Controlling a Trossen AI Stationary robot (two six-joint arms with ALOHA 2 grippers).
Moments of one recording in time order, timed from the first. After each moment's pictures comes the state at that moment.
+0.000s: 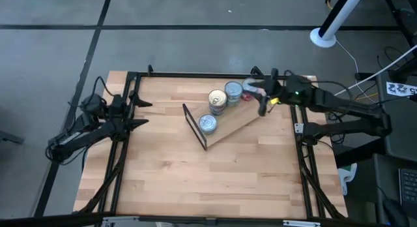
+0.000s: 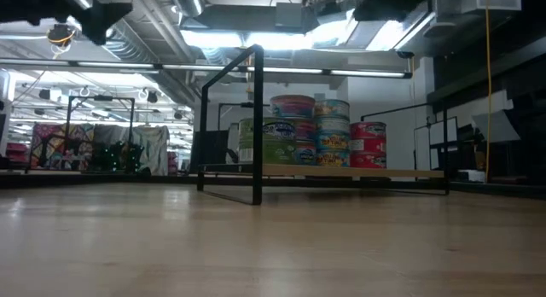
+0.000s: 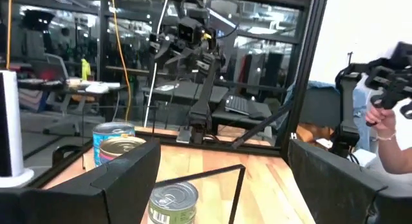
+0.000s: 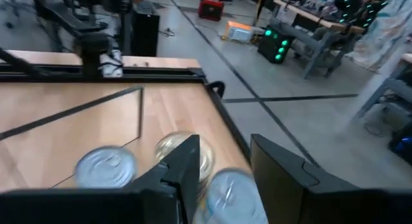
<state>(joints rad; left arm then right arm) 0.52 0.04 0.36 -0.17 0.51 -0.20 -0.24 0.96 0.96 -0.25 0.15 -0.19</state>
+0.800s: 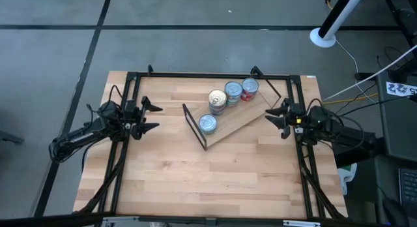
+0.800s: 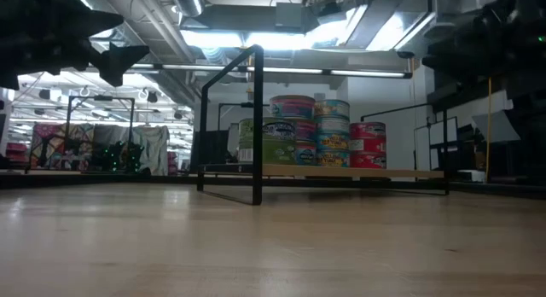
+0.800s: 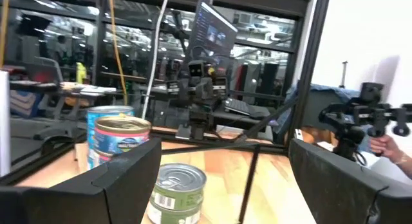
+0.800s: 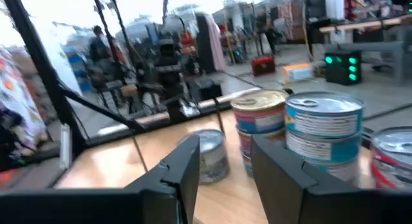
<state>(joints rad) 0.48 0.01 0.01 0.21 0.48 -0.24 -0.24 0.06 0.15 -0.04 -0.07 0.21</state>
